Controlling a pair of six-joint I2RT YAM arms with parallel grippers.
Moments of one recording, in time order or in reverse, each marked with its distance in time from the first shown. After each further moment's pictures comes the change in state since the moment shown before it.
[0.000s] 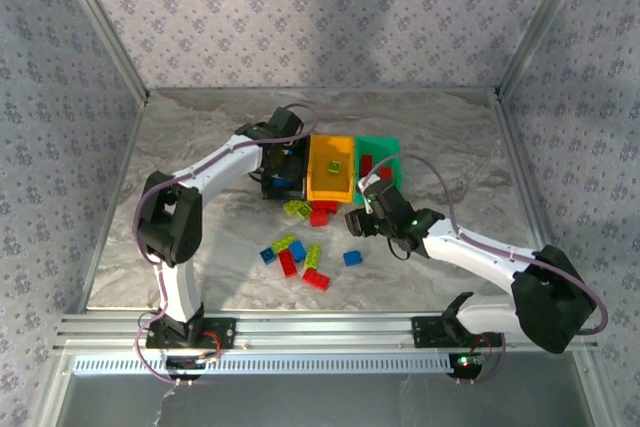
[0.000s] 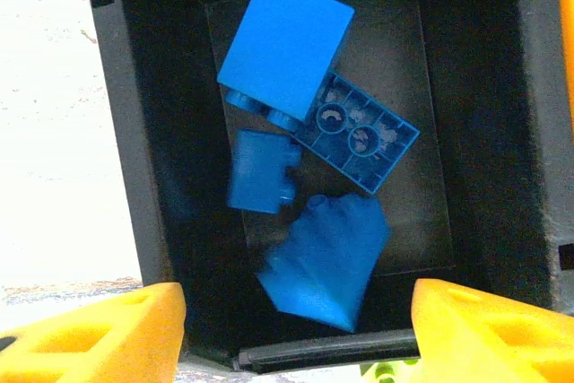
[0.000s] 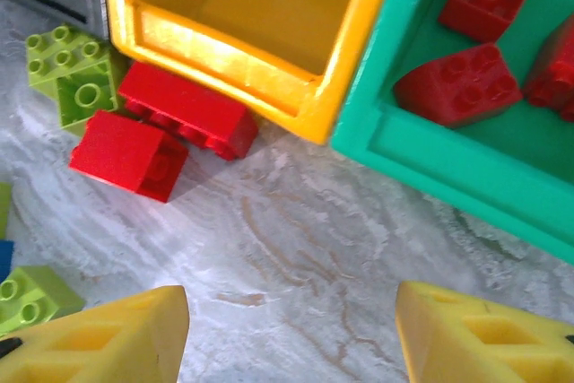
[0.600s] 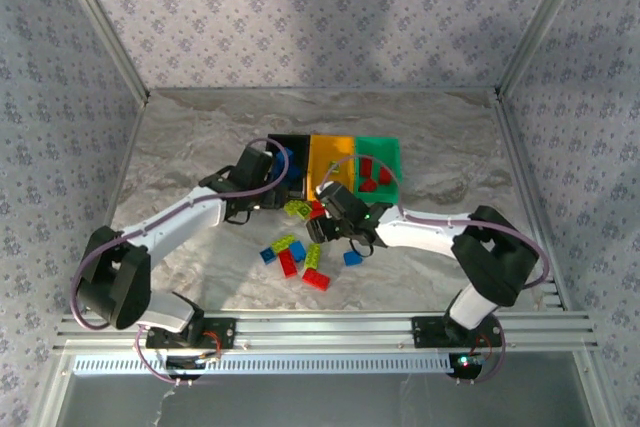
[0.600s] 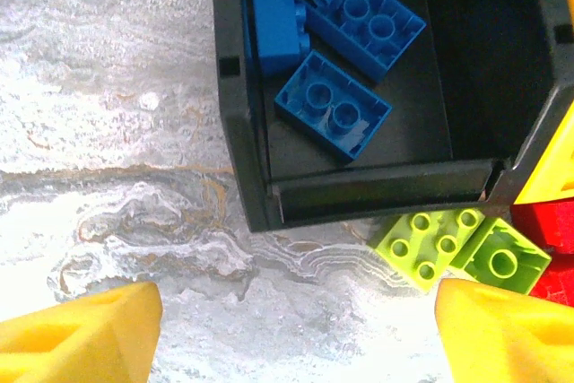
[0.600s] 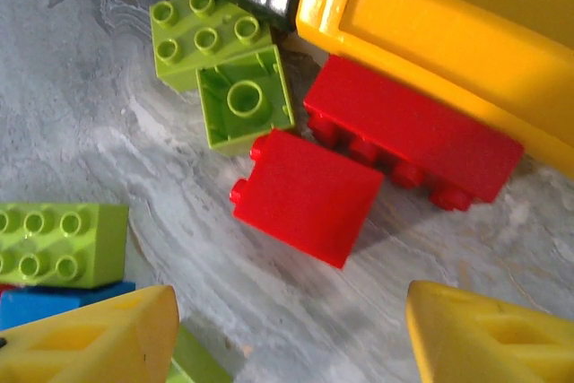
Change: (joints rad) left arm -0.023 -0.459 -0.579 0.331 0.004 -0.085; right arm 0.151 0.363 0.221 0.051 -0.038 0.109
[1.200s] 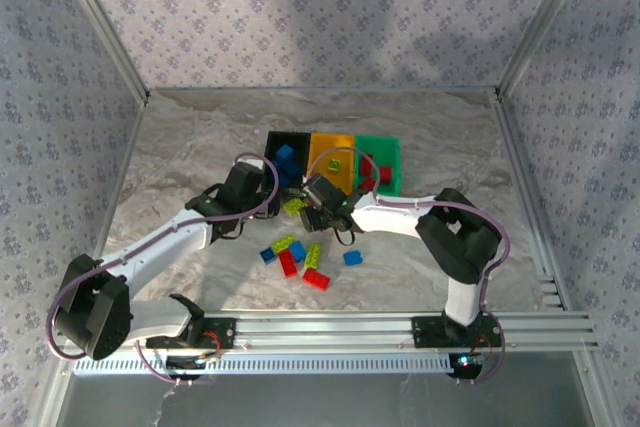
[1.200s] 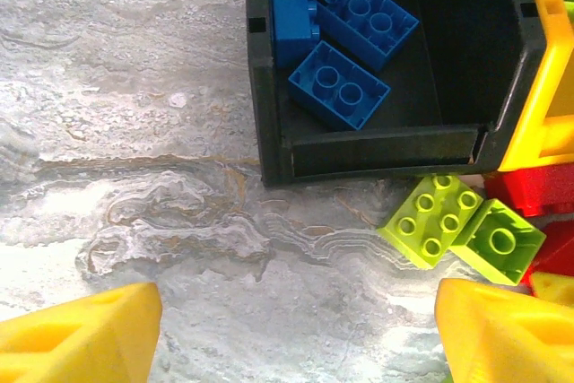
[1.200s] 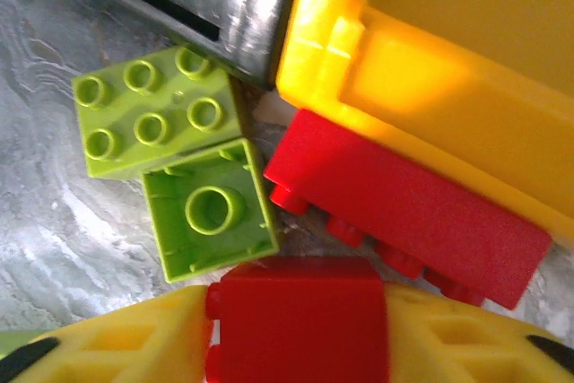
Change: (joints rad) left arm -0.022 -0.168 -0.145 0.087 -0.057 0.003; right arm -0.005 0.202 0.189 -0.068 0.065 0.027
